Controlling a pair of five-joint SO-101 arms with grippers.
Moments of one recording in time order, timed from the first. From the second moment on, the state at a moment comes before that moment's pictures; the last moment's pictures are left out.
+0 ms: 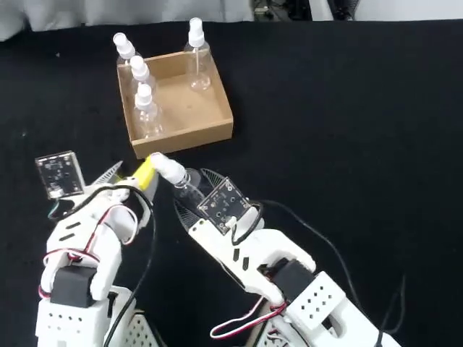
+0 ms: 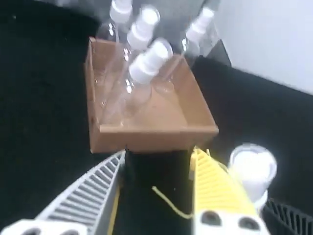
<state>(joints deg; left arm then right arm) 3.0 -91.1 71.1 50.2 20.0 -41.8 -76.2 85.1 23.1 6.8</state>
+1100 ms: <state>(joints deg) 7.5 -91.4 72.0 50.2 11.6 -40.4 -76.2 82.8 26.0 5.1</state>
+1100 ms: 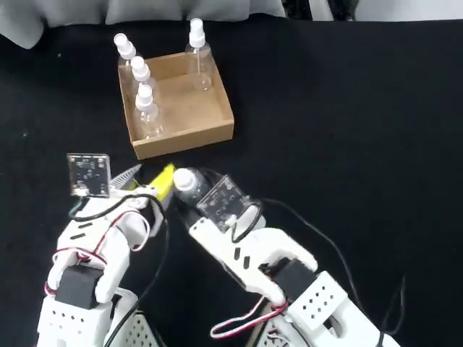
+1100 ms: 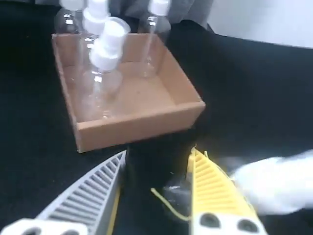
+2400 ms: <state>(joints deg) -14.1 -91.3 83.2 43.2 11.5 -26.2 -66.3 48.8 51.6 -0.2</state>
